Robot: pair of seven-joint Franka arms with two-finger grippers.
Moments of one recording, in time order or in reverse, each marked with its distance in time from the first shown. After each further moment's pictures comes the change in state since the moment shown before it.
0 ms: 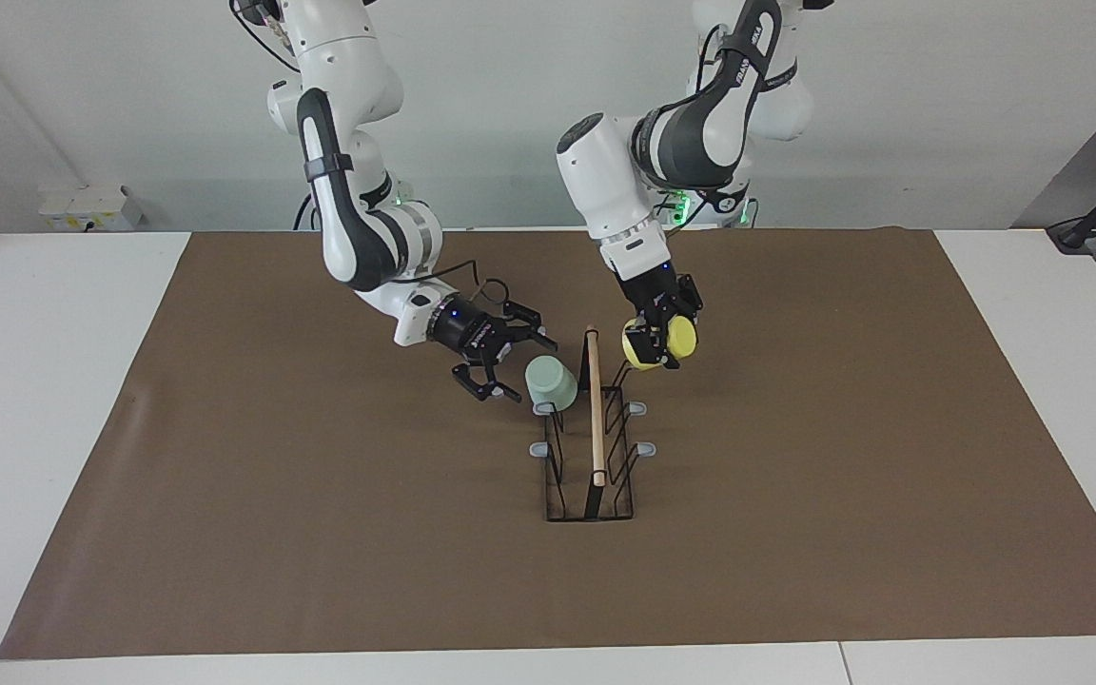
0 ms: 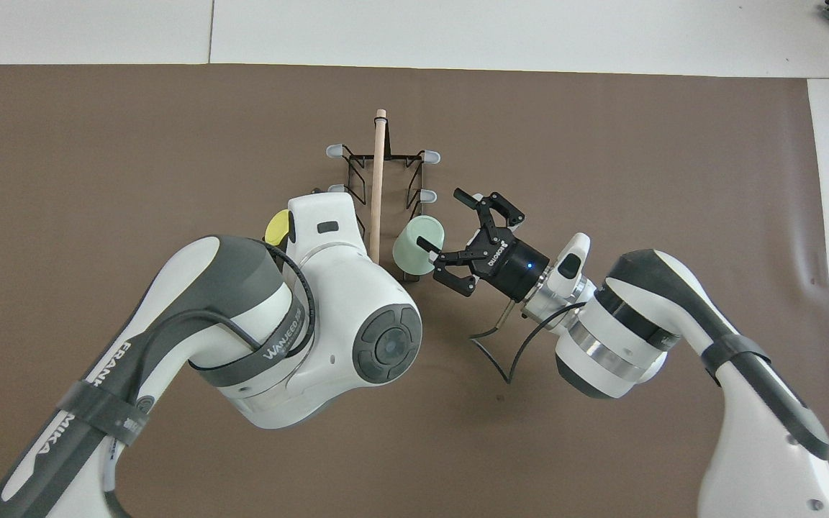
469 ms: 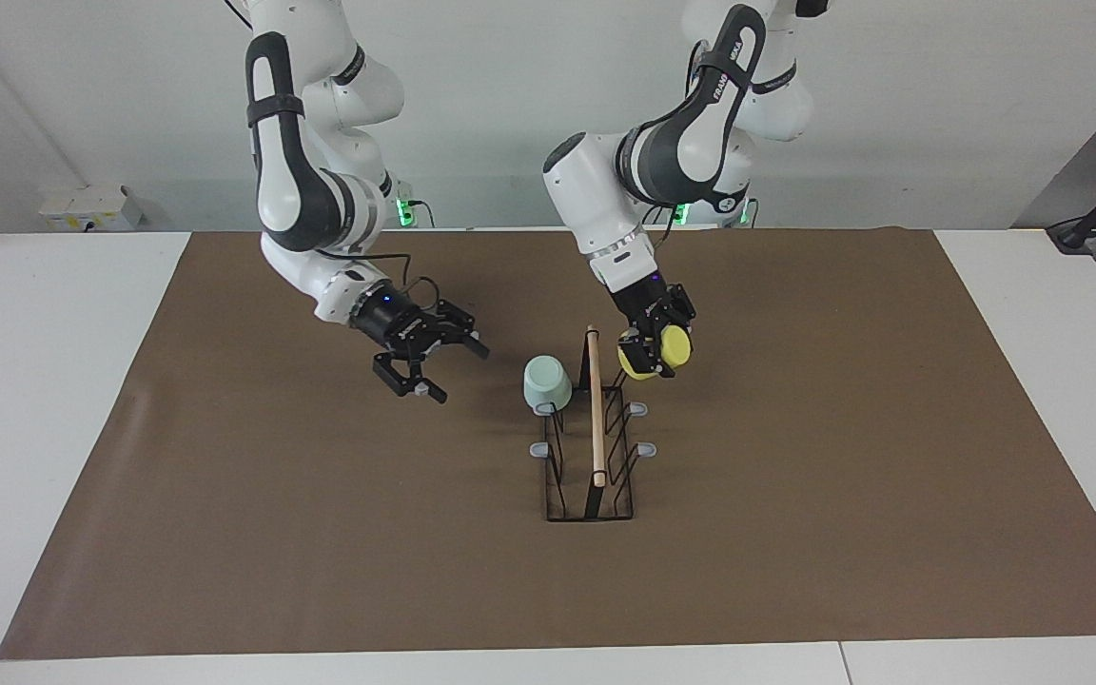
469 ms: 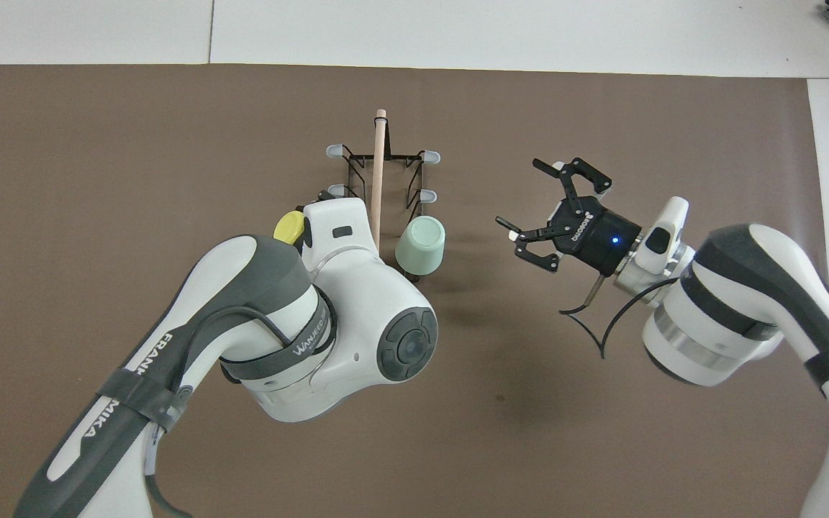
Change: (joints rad) left arm -0.018 0.044 0.000 0.015 0.037 -0.012 -0.065; right arm -0.203 -0.092 -0.007 0.018 -0.492 0.076 0.003
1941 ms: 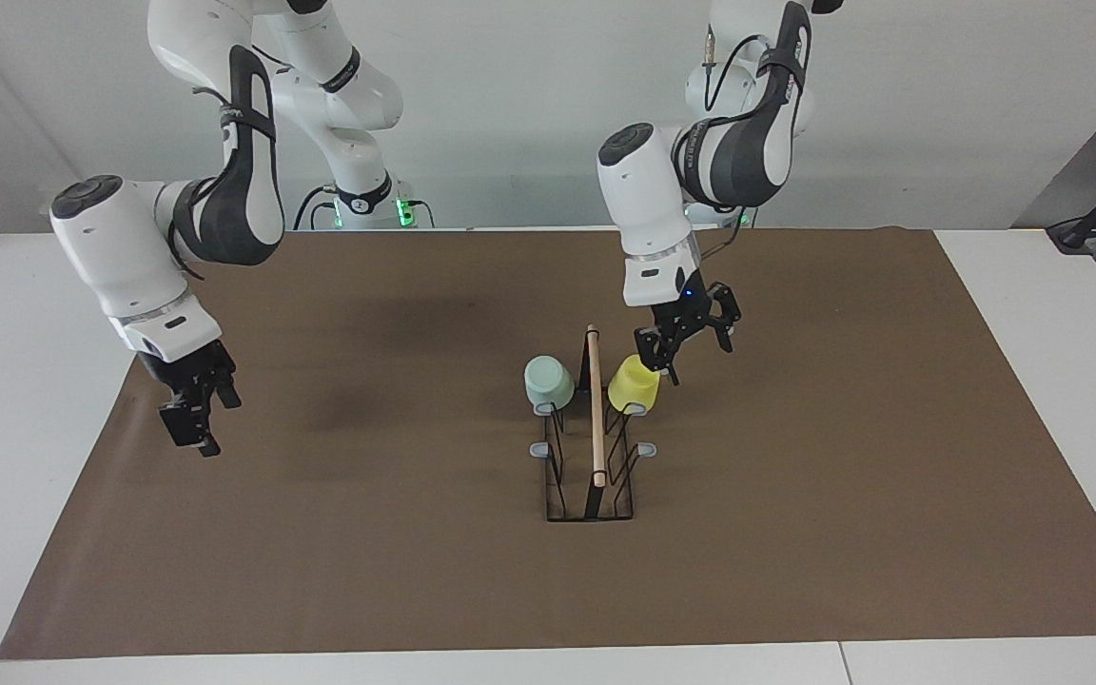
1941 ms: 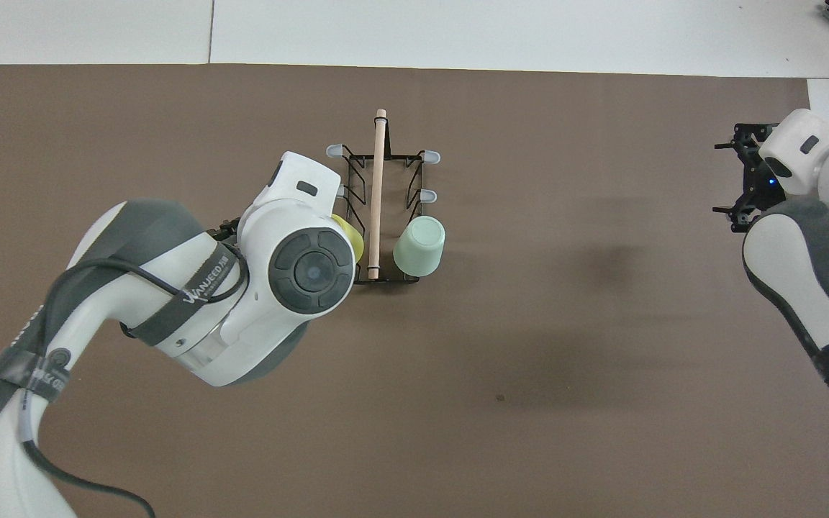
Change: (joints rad) left arm 0.140 -0.031 0.012 0.040 -0.266 0.039 0.863; right arm -0.286 0.098 -0.002 0.262 -1.810 0.045 0.749
